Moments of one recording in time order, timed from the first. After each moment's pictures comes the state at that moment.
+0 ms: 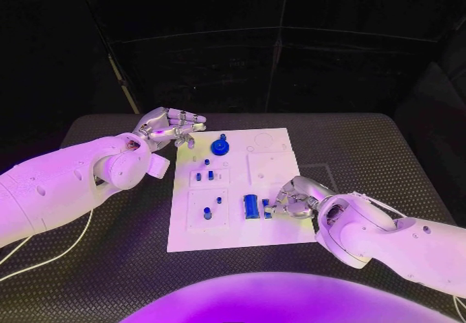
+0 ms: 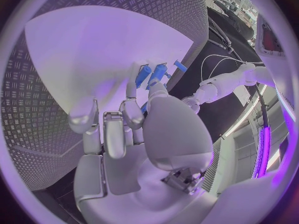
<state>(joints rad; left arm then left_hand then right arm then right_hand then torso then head) 1.04 -0.83 0.10 1.37 -0.26 -0.10 0.26 1.42 -0.14 0.33 0.09 0.17 1.04 0.16 0.10 0.07 1.13 0.09 0.18 0.08 1.34 0.01 1.13 0.72 0.17 1.17 0.11 0.70 0.78 0.79 -0.96 0.07 1.87 -1.39 -0.45 -0.54 1.26 -0.07 -0.13 0.27 0.24 1.04 0.05 0.45 0.35 1.39 -0.02 1.16 1.21 1.46 -0.08 1.50 1.31 0.10 1.31 0.03 1.29 1.07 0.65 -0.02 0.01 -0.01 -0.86</state>
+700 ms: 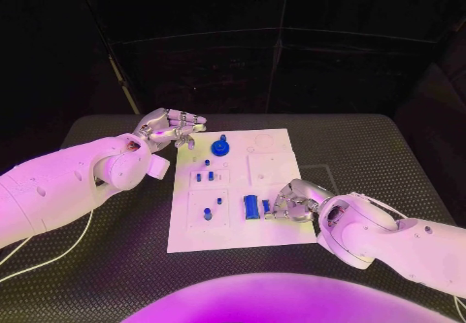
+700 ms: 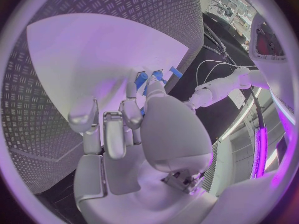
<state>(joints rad) 1.04 -0.83 0.10 1.37 -0.26 -0.10 0.25 1.42 -0.14 0.33 0.09 0.17 1.04 0.16 0.10 0.07 1.13 0.09 0.18 0.08 1.34 0.01 1.13 0.72 0.17 1.17 0.11 0.70 0.78 0.79 -0.96 0.07 1.85 -1.39 -0.39 -0.48 1.32 -0.06 -0.14 0.26 0.24 1.04 0.05 0.46 0.36 1.39 -0.02 1.16 1.21 1.46 -0.08 1.50 1.31 0.10 1.31 0.03 1.29 1.07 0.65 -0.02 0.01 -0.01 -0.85</state>
